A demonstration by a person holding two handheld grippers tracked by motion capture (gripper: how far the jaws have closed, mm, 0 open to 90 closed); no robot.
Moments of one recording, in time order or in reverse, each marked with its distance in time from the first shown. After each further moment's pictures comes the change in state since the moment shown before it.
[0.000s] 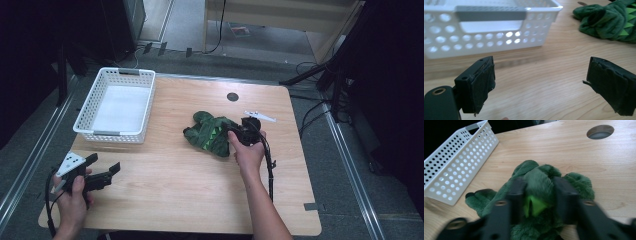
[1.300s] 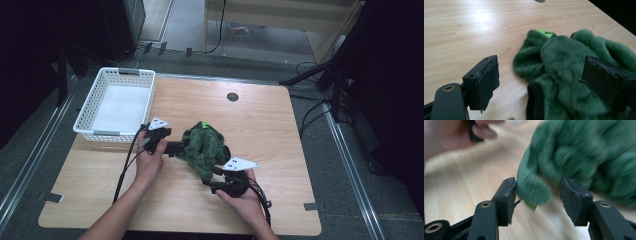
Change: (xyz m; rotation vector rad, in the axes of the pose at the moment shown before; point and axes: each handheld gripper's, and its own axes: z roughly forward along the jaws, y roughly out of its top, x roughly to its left) left arm -0.120 0.077 0.162 0.158 -0.201 0.023; right arm 0.049 -0.106 -0.055 0.145 0.276 -0.374
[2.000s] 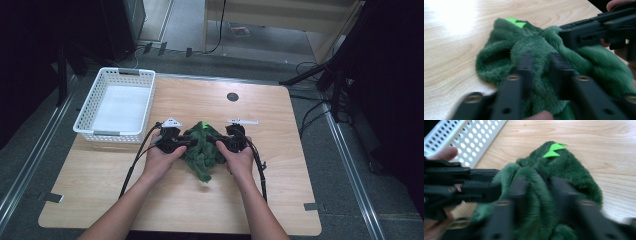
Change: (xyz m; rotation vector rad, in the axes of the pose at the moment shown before) left arm -0.006 -0.006 0.018 0.100 -0.180 0.049; right arm -0.074 0.067 0.052 0.038 -0.136 0.327
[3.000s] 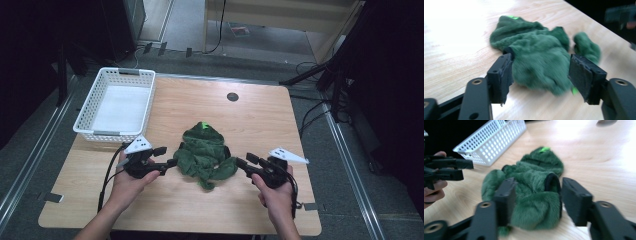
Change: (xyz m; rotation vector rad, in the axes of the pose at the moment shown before) left arm -0.017 -0.041 -0.086 -0.088 0.030 0.032; right arm -0.009 -0.059 -0.118 -0.150 0.015 -0.034
